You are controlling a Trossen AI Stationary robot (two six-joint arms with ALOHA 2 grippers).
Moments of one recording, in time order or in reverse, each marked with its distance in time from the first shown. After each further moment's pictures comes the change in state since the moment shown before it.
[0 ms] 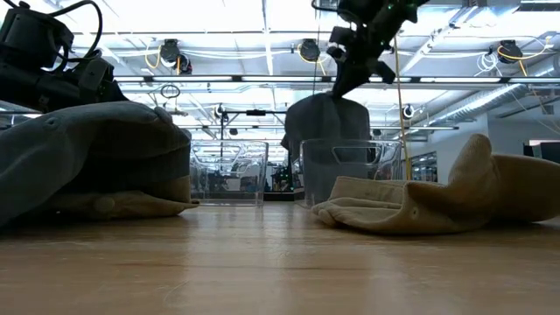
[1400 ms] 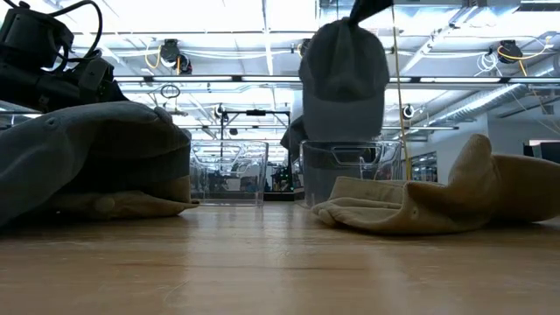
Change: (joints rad) left arm 0.000 0.000 0.000 0.000 0.000 0.000; right arm 0.284 -0.114 0.307 -0.365 0.214 0.269
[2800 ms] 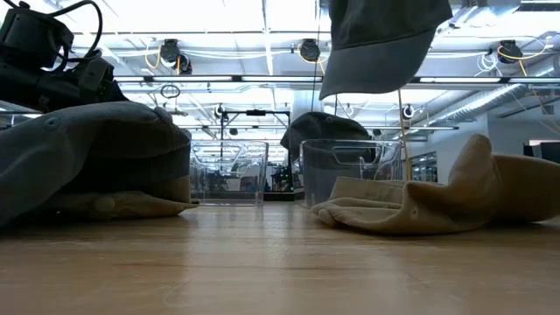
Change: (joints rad) left arm 0.000 0.000 0.000 0.000 0.000 0.000; right arm 0.251 -0.204 -0.162 0.115 -0.305 0.942
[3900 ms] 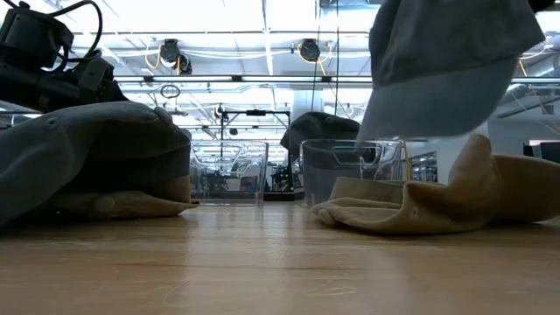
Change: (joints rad) left arm 0.000 0.000 0.000 0.000 0.000 0.000; right arm 0.002 -0.471 -0.879 0.773 -0.317 0.576
